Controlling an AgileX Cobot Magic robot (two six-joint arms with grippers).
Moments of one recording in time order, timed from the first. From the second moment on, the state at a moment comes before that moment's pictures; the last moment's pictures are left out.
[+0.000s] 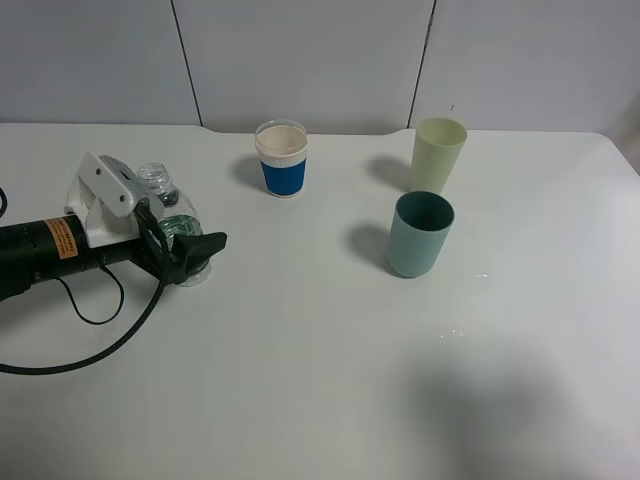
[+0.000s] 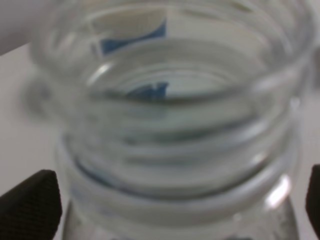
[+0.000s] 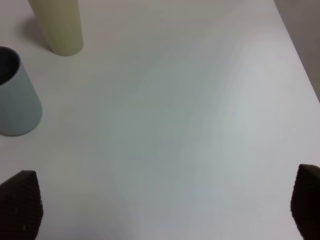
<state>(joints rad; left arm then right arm) -0.07 1.89 -0.40 0.74 -1.16 -0.09 -0.03 0.00 -0.50 -0.02 1.06 -0.05</state>
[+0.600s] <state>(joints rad) -0.07 1.77 -0.28 0.73 -1.16 -0.10 -0.03 0.00 -0.50 -0.02 1.06 -0.05</state>
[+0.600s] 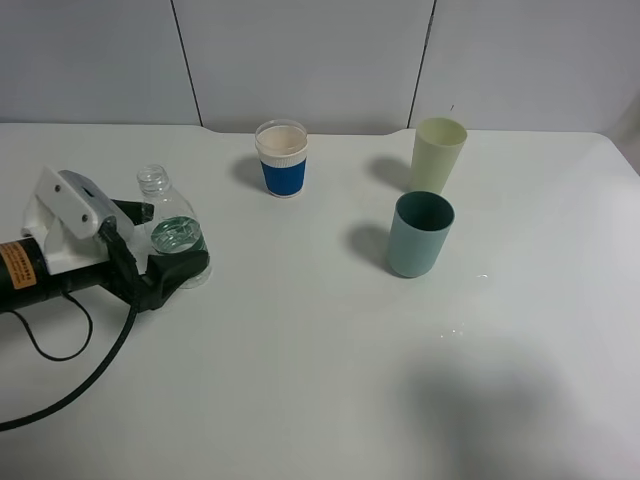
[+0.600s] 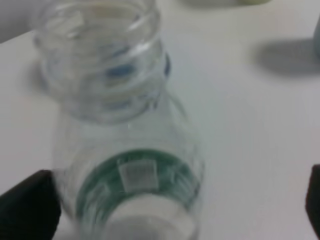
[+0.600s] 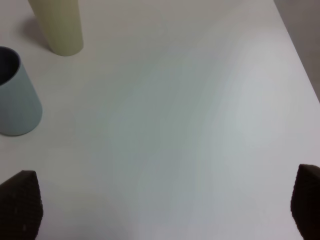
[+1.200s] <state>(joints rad) -0.07 1.24 -0.13 0.55 -0.86 -0.26 -0.03 0.00 -0.50 -0.02 1.06 -0.05</state>
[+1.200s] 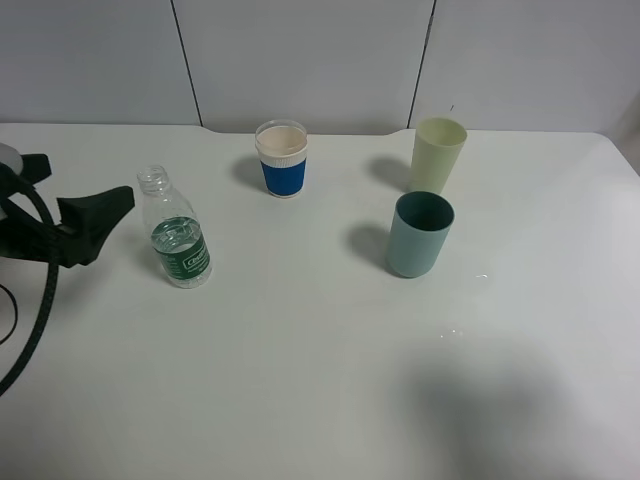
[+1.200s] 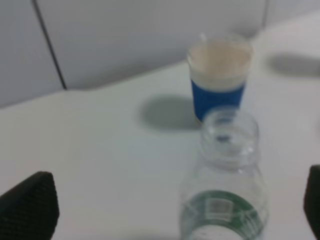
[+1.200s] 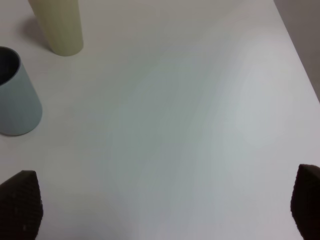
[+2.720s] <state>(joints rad) 0.04 0.08 -0.62 0.19 0.97 -0.17 -0.03 0.00 -0.50 -0.02 1.06 -0.05</state>
